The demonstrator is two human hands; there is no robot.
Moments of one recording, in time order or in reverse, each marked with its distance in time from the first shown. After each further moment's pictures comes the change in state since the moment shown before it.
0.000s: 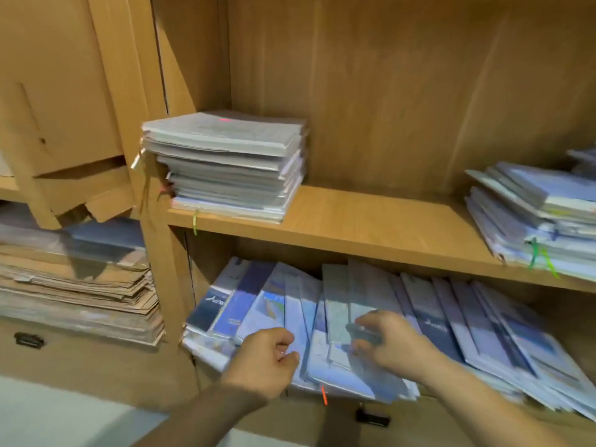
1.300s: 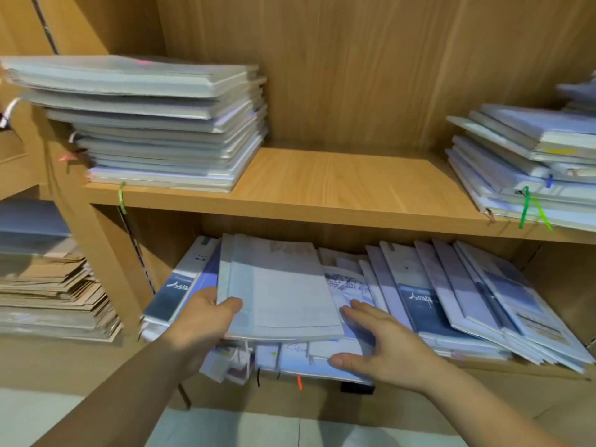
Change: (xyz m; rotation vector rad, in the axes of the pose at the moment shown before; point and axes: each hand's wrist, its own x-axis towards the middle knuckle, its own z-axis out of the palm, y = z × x) left_hand 0.049 -0.005 -0.013 -0.428 0.119 -0.349; right_hand -0.007 0.077 0.046 0.143 -0.029 -0.102
